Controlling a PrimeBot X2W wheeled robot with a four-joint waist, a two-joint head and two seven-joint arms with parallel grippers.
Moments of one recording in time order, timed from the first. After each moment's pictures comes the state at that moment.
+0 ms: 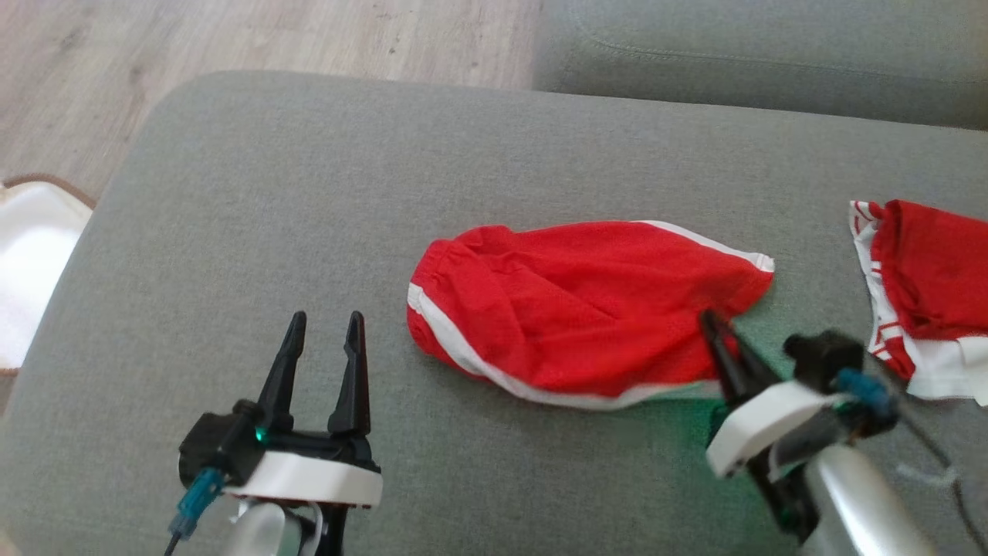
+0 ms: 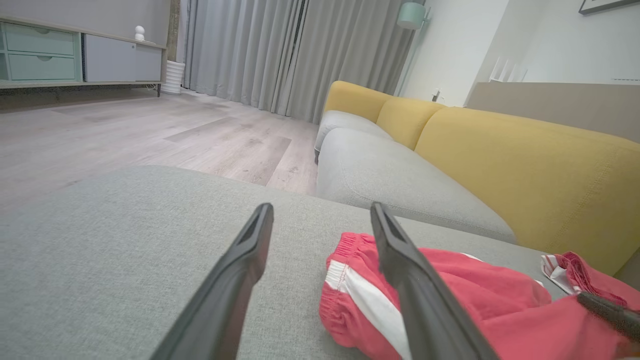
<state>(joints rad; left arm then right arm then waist) -0.10 0.05 -0.23 0.26 -0.35 -0.11 -0.26 -0.16 -0.12 0.24 0.40 0.25 0.13 -0.06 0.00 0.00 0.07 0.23</state>
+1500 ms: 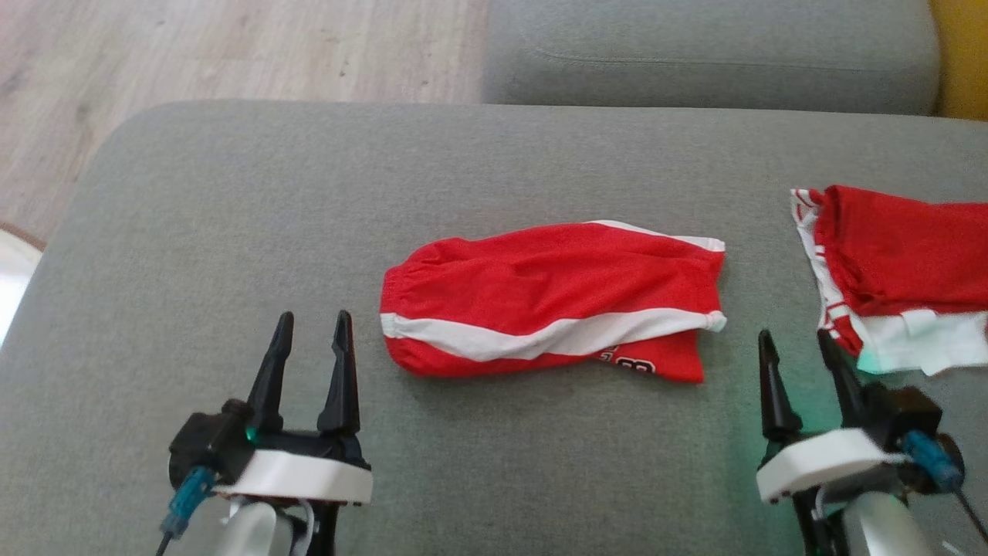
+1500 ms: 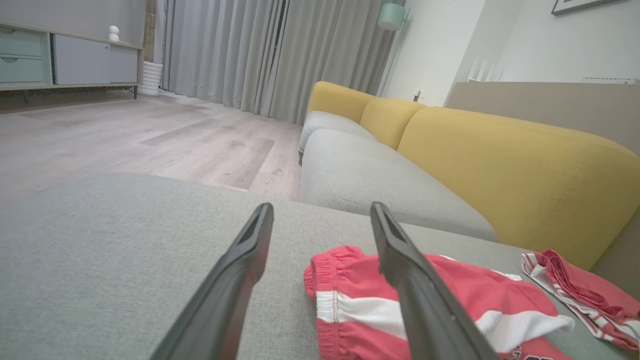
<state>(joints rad) -0.10 0.05 -0.20 0.27 -0.35 -0.11 -0.26 -0.10 -0.05 -0.03 0.44 0.11 0.13 -0.24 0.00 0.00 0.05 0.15</state>
